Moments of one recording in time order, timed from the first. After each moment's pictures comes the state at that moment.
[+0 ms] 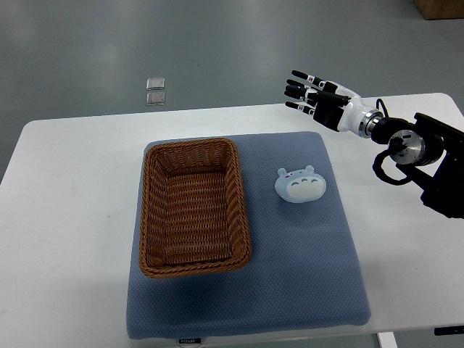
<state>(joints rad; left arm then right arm) 0.04 0.00 -0.13 -0.13 0.06 -0.04 0.04 0.92 -0.29 0.48 0.67 0.10 0.30 0.05</state>
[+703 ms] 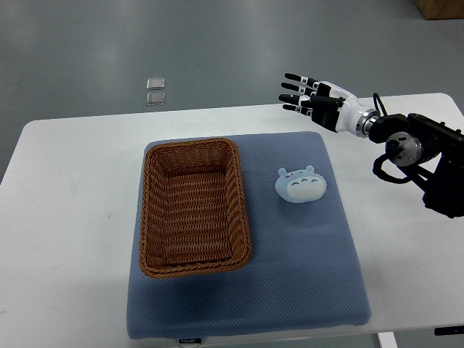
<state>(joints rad) 0.04 0.00 -0.12 -0.12 0.06 -0.04 0.04 0.92 -0.29 0.48 0.68 -0.14 0.32 0.10</state>
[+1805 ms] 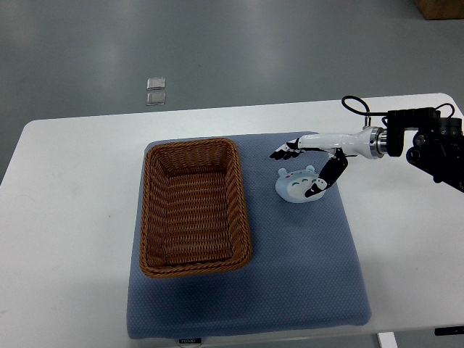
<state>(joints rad) 0.04 0.00 -0.12 -0.12 0.06 -0.04 0.04 0.96 -0.47 0.27 0.87 -1.33 0.40 0.44</state>
